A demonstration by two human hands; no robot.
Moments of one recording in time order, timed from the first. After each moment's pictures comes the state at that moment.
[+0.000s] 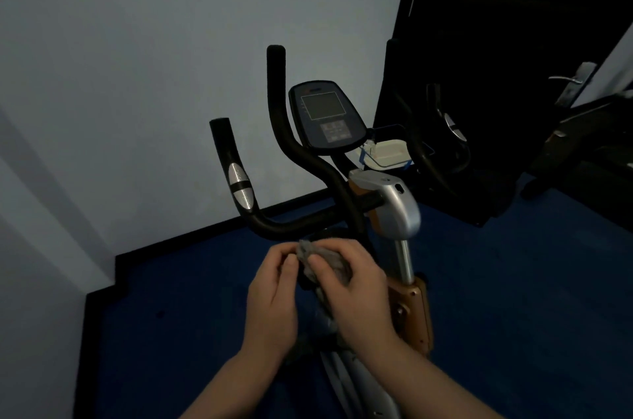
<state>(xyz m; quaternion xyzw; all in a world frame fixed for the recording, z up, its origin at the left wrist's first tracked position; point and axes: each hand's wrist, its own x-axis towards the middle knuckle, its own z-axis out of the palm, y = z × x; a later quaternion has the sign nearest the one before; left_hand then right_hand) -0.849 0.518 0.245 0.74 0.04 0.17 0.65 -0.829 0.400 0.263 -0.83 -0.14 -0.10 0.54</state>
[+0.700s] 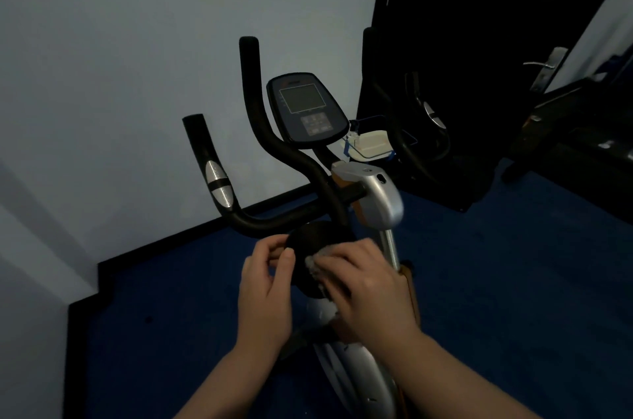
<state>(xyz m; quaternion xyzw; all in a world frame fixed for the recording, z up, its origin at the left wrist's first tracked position) -0.843 0.512 0.238 0.75 0.07 0.17 0.63 -0.827 0.357 0.255 -0.89 -0.27 -0.28 0.23</state>
